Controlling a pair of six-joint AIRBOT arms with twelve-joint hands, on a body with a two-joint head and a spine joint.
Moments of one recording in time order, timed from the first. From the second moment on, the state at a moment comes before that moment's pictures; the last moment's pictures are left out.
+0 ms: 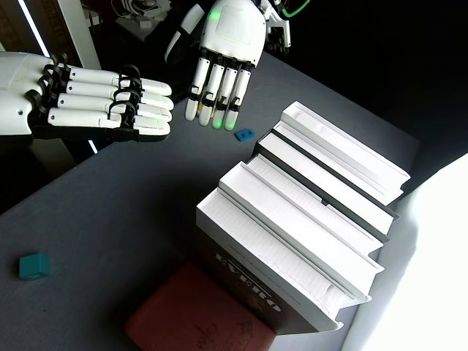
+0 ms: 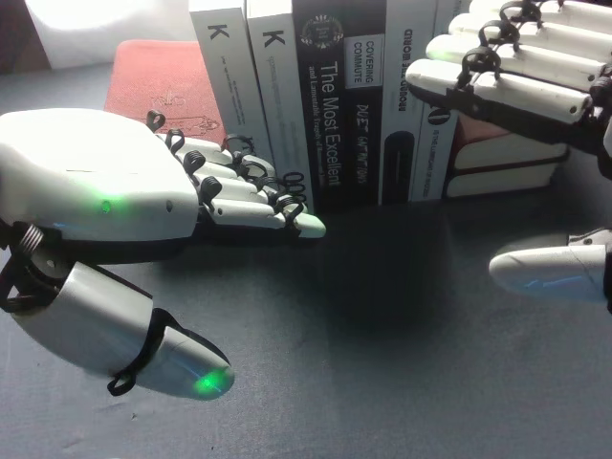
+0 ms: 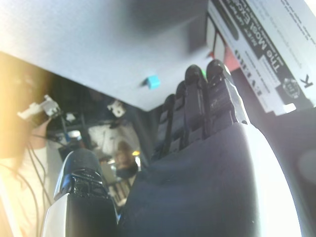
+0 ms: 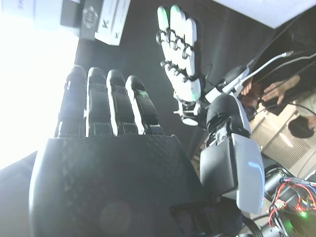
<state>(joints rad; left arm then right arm) 0.19 -0.63 0.79 2.24 -0.59 -1.14 -0.52 -0.56 0.63 -0.23 0.71 -0.92</state>
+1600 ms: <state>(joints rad) 0.19 -0.63 0.74 2.24 -0.57 -1.18 -0.41 -0.85 0.69 0.47 0.87 -1.87</state>
